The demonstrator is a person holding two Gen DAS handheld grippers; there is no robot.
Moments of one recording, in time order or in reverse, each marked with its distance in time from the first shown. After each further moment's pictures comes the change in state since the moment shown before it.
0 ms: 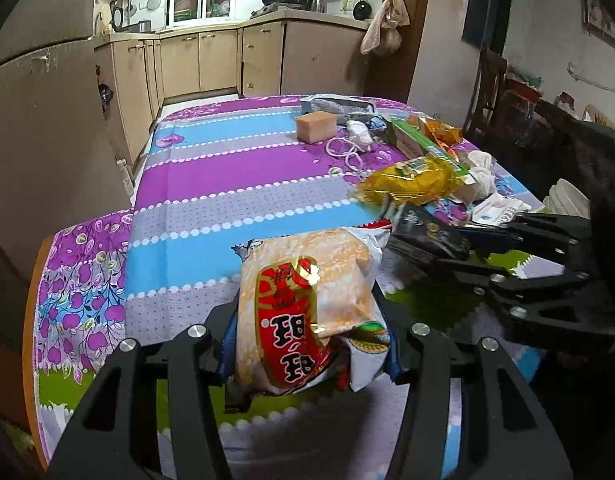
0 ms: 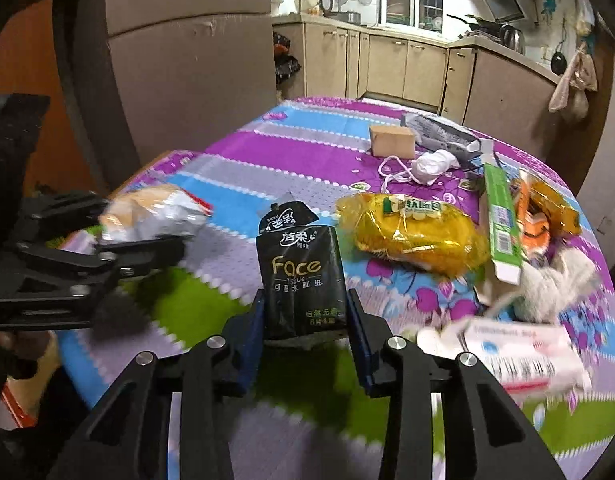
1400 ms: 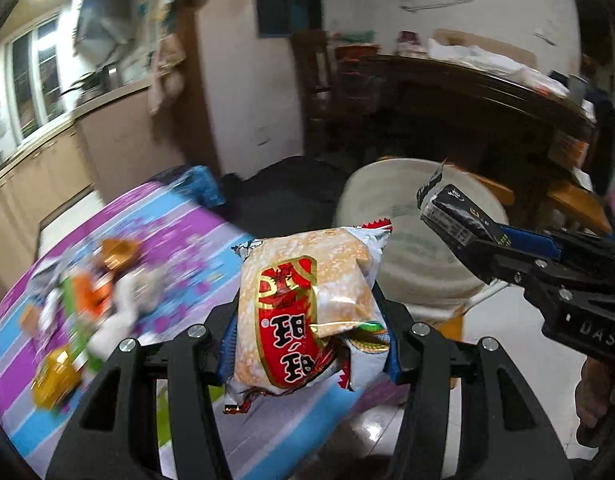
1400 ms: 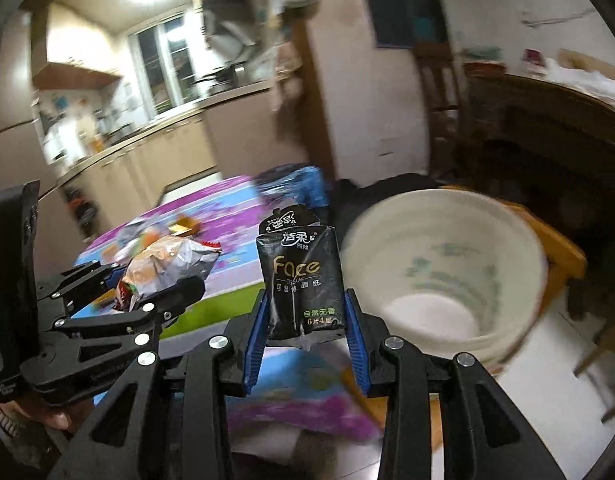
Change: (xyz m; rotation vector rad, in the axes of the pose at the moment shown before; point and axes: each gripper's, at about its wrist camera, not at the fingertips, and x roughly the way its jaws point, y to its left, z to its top) left arm 0.037 -0.382 0.066 0.474 -0.085 -0.327; right arm -0.292 -0.242 -0.187 0.661 -0.260 -0.563
